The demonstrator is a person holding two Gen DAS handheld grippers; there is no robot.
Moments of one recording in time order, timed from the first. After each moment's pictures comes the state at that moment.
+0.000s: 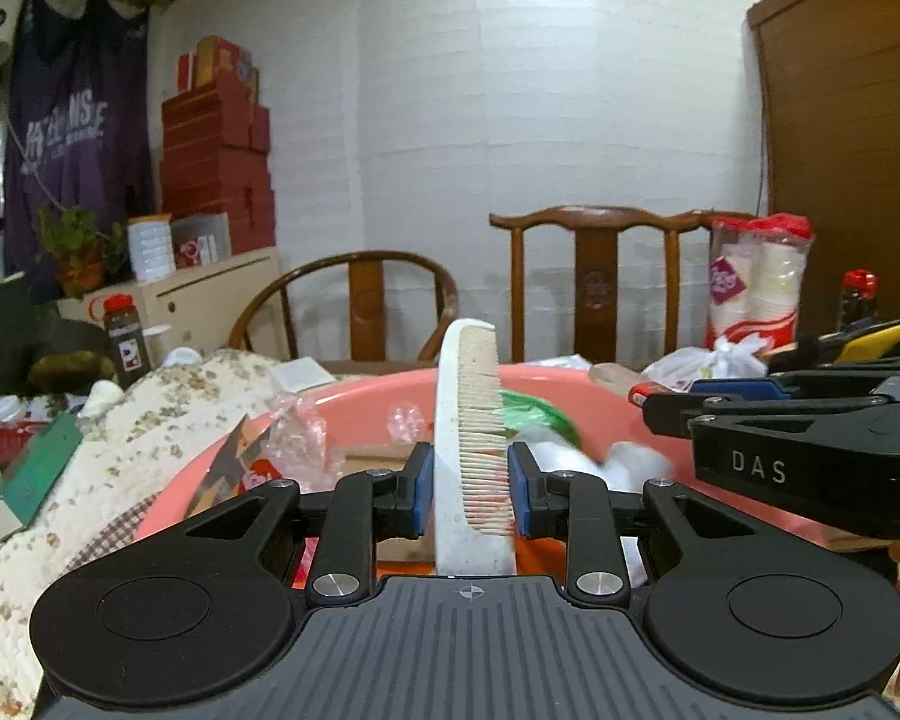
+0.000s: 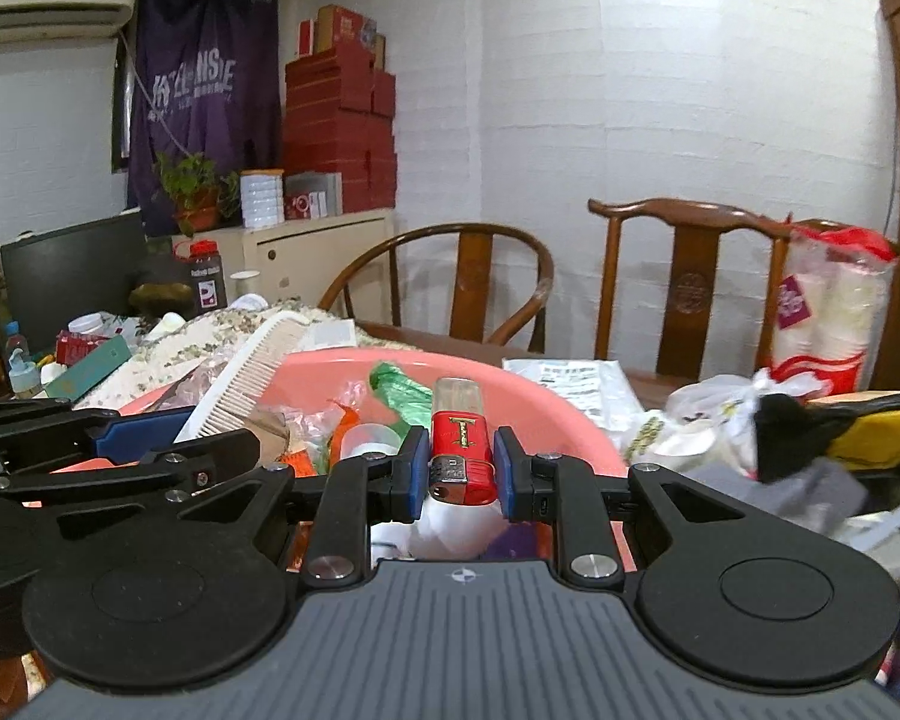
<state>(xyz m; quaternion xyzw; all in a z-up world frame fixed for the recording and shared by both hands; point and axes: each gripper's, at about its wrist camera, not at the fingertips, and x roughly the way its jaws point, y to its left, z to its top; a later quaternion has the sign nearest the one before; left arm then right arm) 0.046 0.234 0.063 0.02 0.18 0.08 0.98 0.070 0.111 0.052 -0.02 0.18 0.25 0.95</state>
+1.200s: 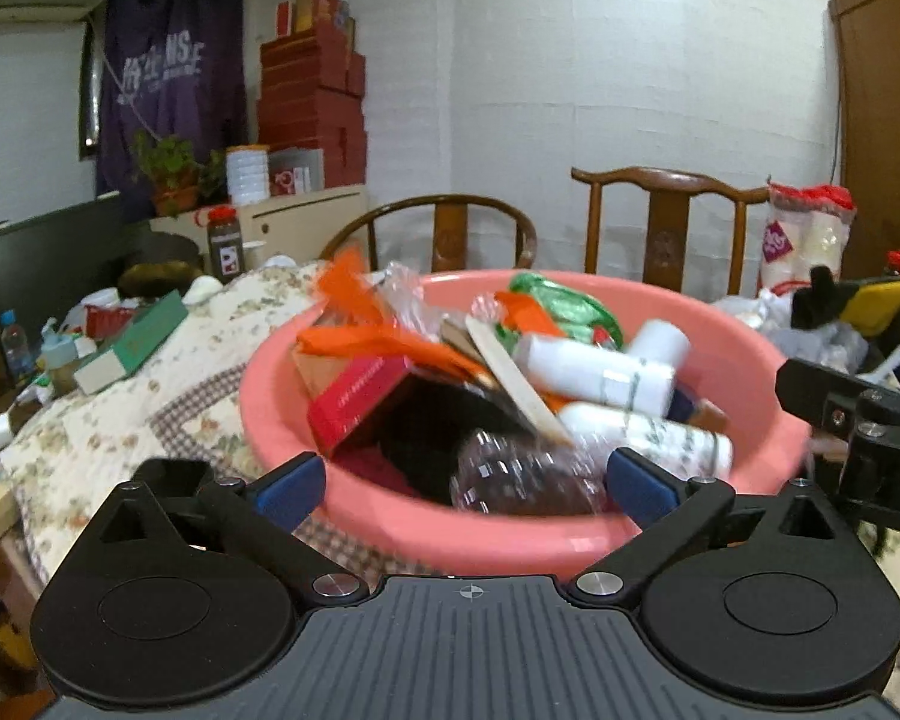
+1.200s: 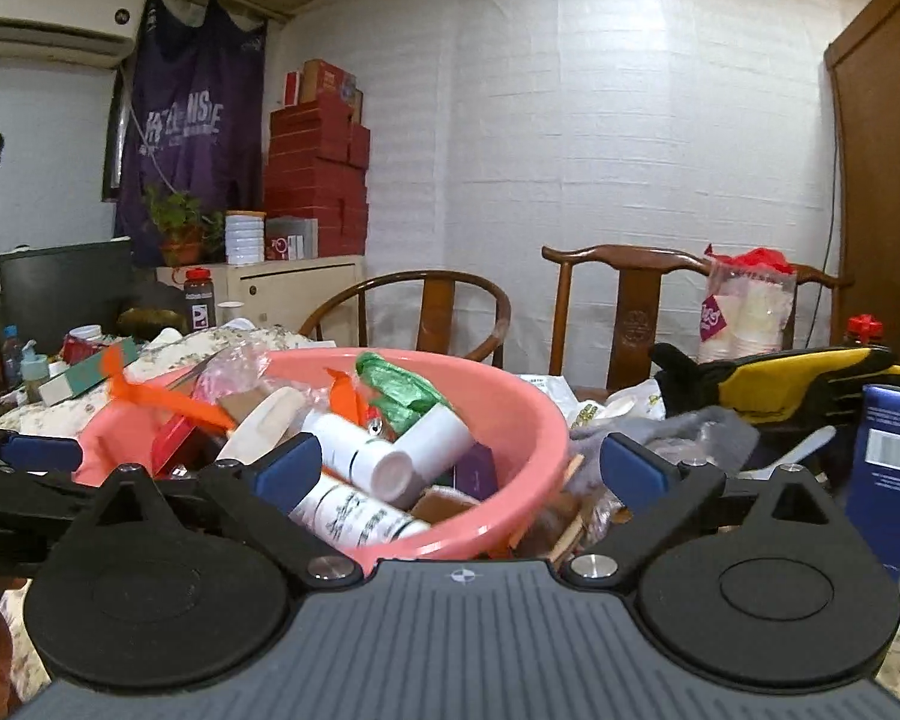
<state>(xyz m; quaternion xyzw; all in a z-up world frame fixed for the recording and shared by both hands) -0.049 0.211 0.039 -0.02 0.21 0.16 0.96 -0.048 0.065 0.032 -0.02 0.11 0.20 0.97</state>
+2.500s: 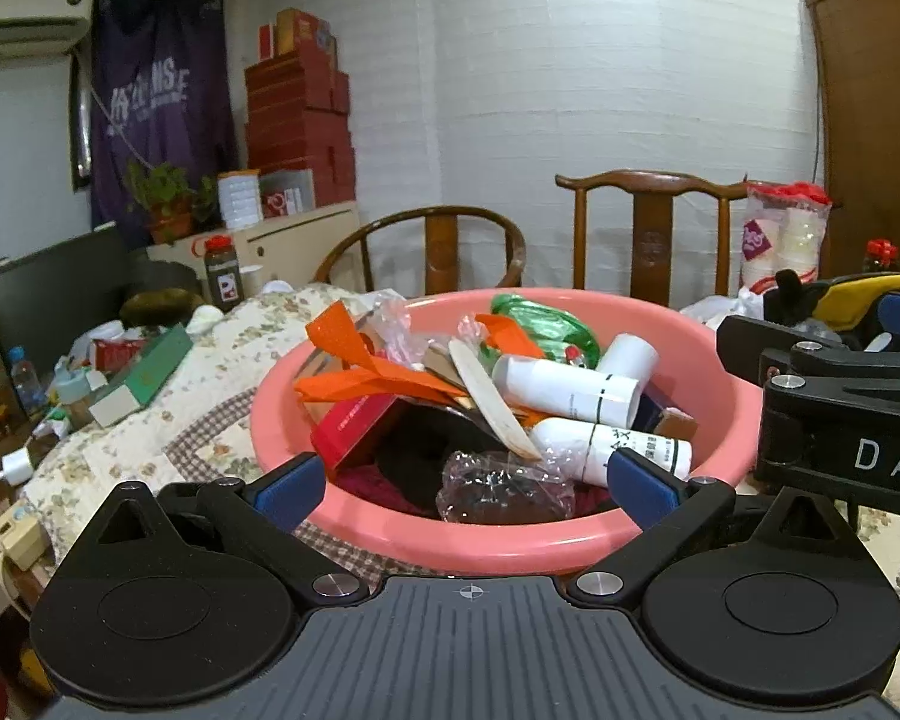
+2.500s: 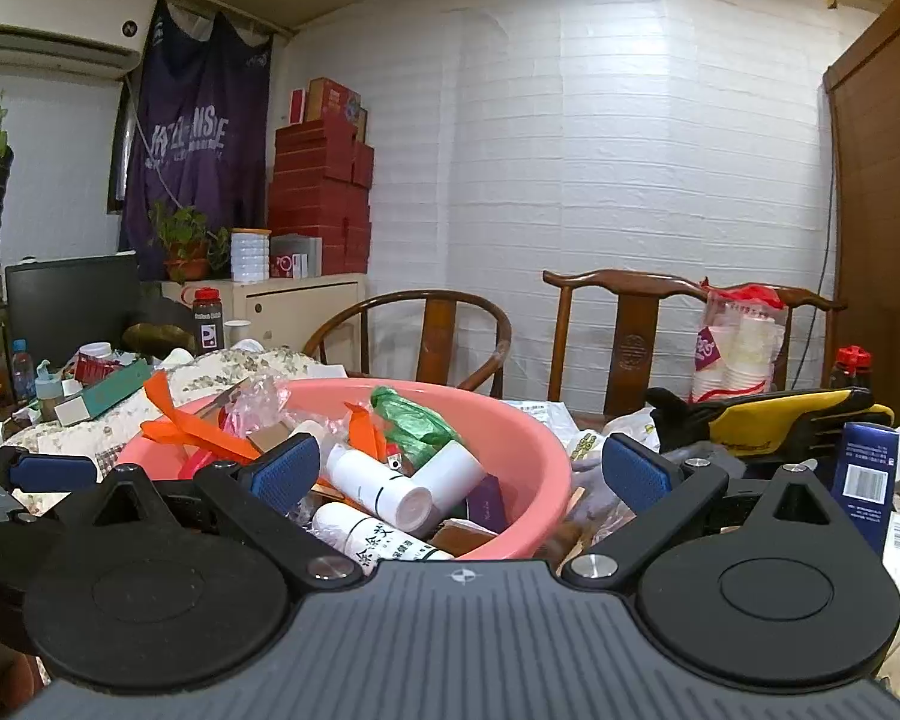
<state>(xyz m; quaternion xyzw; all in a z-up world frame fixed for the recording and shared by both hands) -0.064 0.197 0.063 0.01 0.21 0.16 0.96 -0.072 0.070 0.063 -0.02 0.09 0.20 0.98</state>
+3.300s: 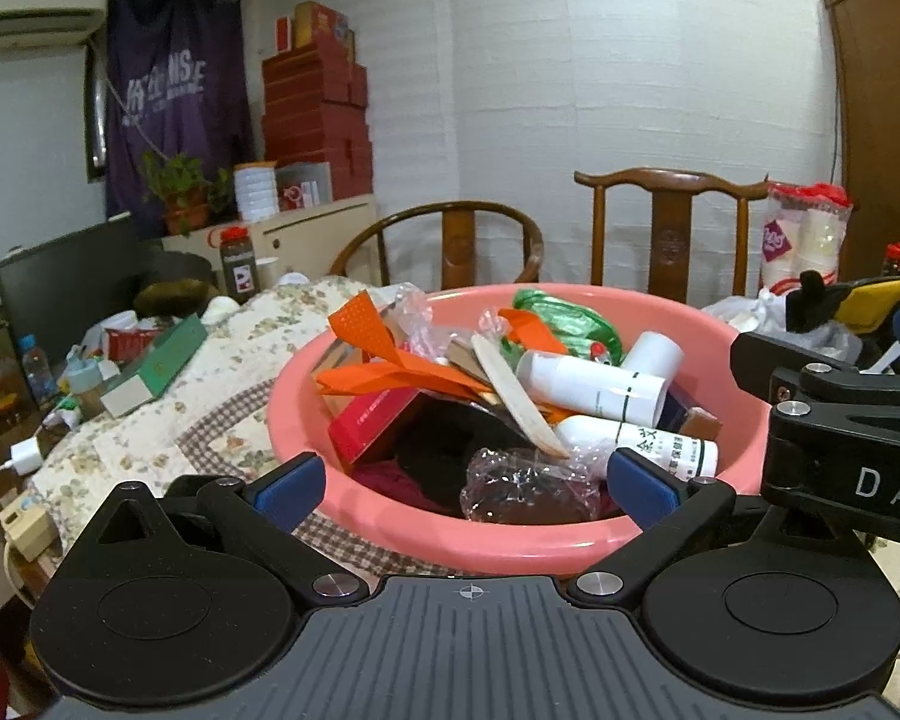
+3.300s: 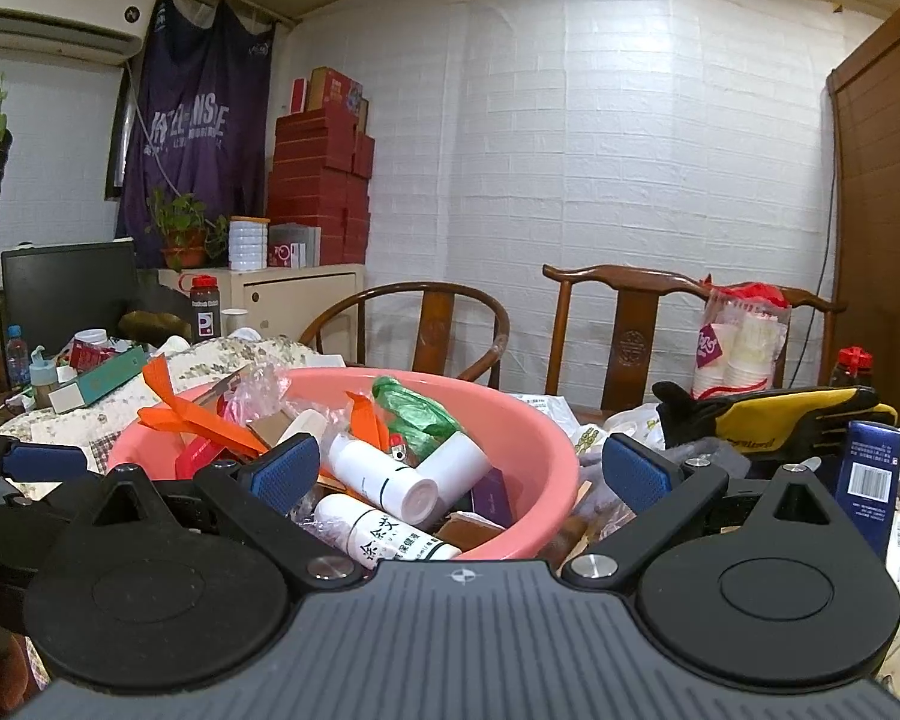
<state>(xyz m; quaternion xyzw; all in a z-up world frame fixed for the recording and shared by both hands) -0.061 0.203 0.060 0.00 0.21 0.18 0.96 -0.068 0.081 0.058 -0.03 0.10 0.19 0.98</state>
